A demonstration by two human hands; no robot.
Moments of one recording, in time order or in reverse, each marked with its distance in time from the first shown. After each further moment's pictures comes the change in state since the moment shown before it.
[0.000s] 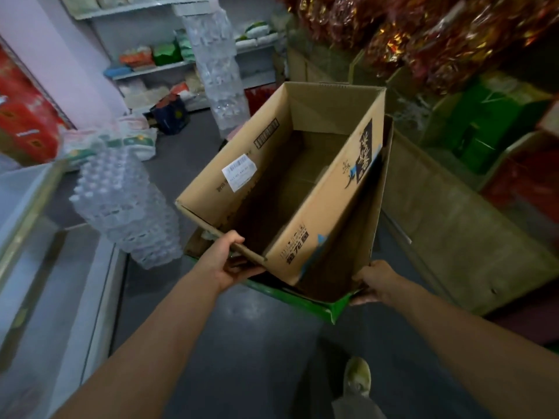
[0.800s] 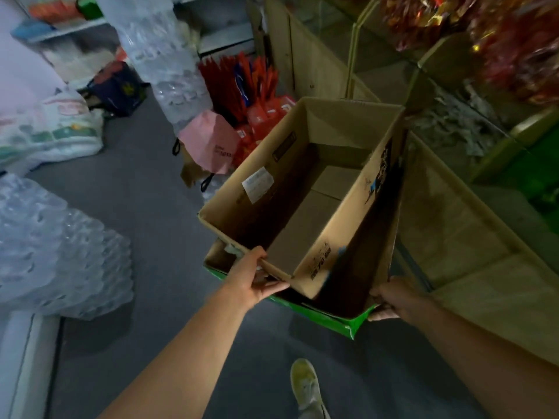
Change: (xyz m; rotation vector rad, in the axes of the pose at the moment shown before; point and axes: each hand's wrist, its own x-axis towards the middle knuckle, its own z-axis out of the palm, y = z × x) left_hand 0.409 0.098 0.241 0.013 0.070 -0.280; right_hand 0.409 -0.186 -0.104 -0.009 0.018 0.221
